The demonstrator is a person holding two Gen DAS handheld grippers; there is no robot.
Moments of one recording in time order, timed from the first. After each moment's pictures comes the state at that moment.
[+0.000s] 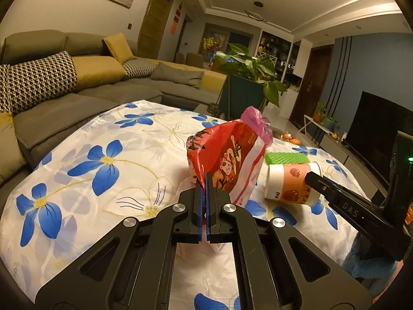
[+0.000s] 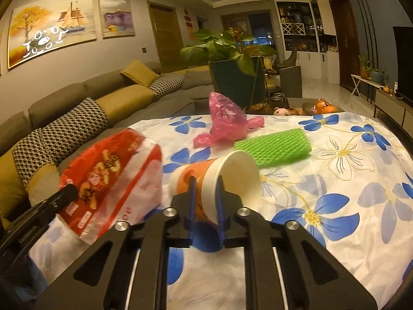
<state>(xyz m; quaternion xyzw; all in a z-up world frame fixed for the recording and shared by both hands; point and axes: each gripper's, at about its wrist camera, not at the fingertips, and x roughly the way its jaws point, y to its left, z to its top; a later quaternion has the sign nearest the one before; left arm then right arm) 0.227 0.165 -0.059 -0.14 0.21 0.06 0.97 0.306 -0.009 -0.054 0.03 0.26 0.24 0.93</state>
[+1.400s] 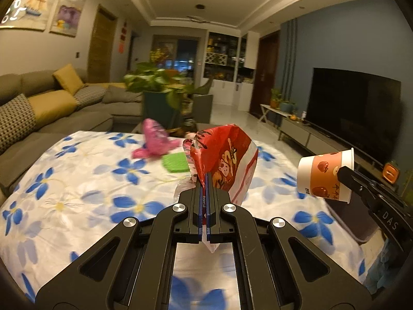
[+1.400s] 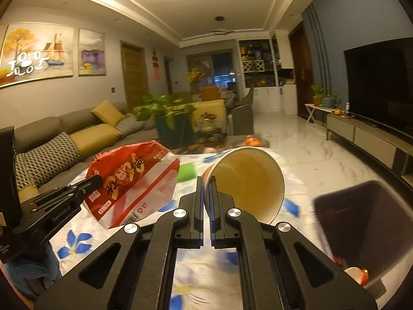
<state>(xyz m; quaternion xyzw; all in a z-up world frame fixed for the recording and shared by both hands) 0.188 -0.023 -0.006 -0.04 0.18 -0.06 0.98 0.178 -0.203 0.001 0.05 0.16 0.12 0.98</state>
